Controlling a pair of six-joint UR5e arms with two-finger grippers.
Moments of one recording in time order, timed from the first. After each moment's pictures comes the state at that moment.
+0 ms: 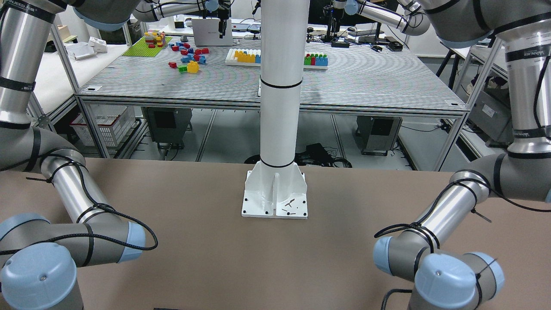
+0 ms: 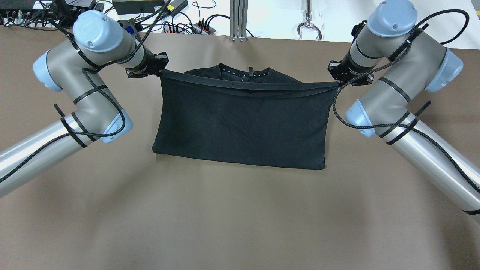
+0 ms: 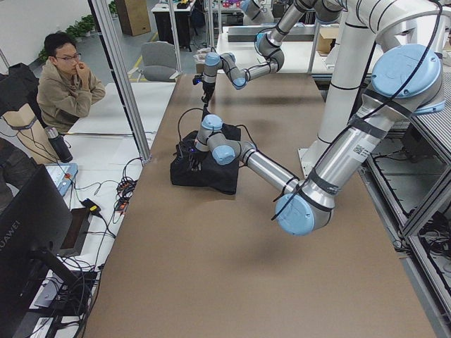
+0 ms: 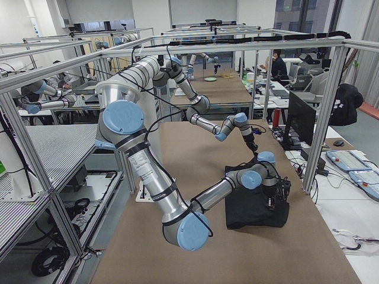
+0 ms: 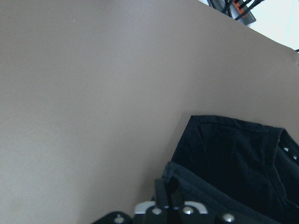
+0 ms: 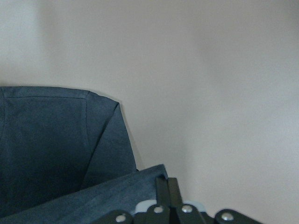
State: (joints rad) left arm -0.92 -2.29 -1.38 -1.98 -1.86 -1.42; right arm 1.02 -0.91 1.47 -1.50 2.00 1.17
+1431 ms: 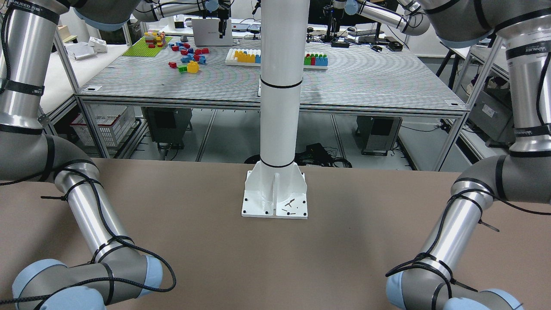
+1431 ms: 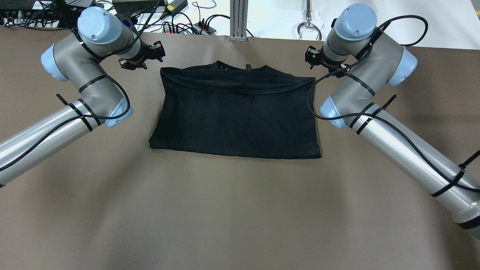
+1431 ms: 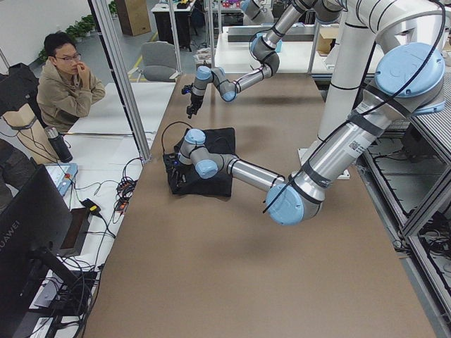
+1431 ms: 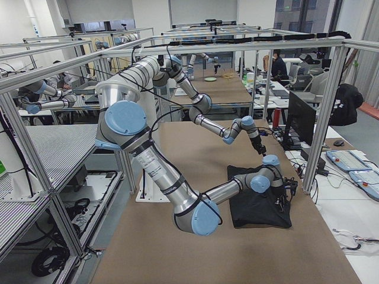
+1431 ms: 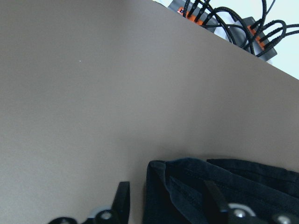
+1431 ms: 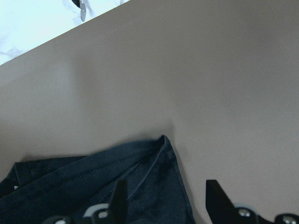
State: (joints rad) left arm -0.96 -2.35 -1.15 -2.14 -1.85 -1.42; right arm 0.98 -0.78 1.21 -1.26 1.88 1.37
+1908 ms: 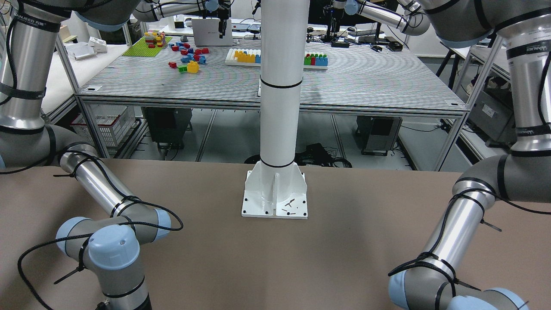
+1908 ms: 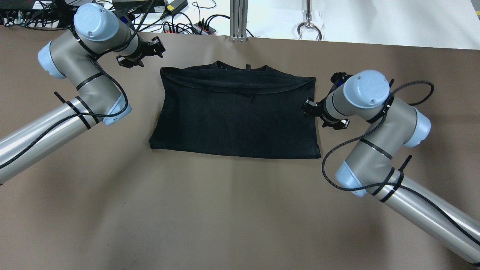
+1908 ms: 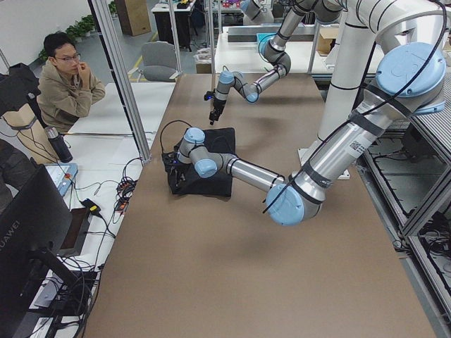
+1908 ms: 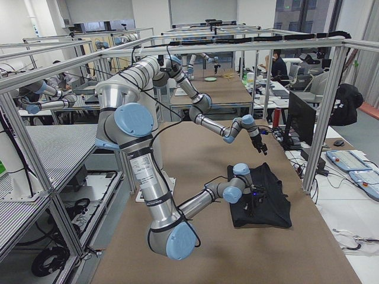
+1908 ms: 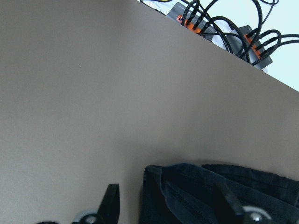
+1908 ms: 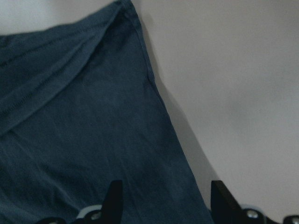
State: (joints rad) left arm -0.97 -2.35 -1.16 -2.14 -1.85 -1.44; right arm 0.82 -1.07 1.58 -1.23 1.88 1.51
